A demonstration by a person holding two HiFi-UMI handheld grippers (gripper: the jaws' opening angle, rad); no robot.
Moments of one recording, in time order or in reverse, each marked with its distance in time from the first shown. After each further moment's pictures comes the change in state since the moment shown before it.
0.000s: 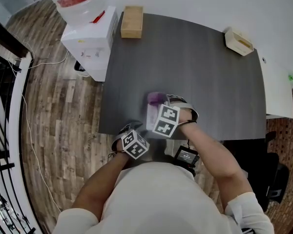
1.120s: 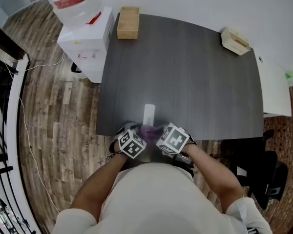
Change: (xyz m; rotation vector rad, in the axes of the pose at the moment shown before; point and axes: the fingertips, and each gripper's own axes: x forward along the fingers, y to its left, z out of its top) left arm 0.001 0.003 -0.005 -0.075 0.013 -0.015; right arm -0.043 0.136 0.004 0.511 -0.211 0.563
